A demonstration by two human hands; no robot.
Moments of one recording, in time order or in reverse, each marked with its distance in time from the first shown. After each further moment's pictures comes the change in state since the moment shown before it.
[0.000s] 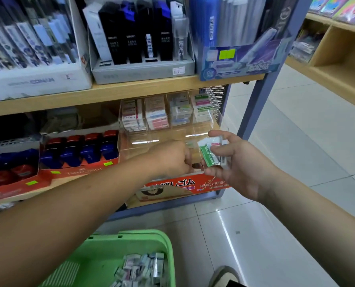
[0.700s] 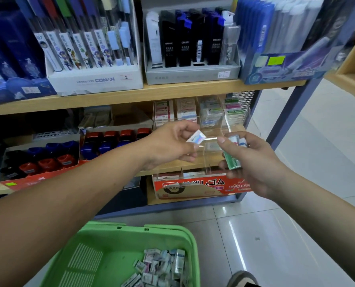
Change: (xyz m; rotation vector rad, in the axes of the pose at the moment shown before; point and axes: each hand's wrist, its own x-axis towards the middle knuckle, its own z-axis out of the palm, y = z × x) left_hand -0.067 -0.044 -0.046 -0.934 0.112 -0.027; right_hand 0.003 0.012 0.050 -0.300 0.088 -0.180
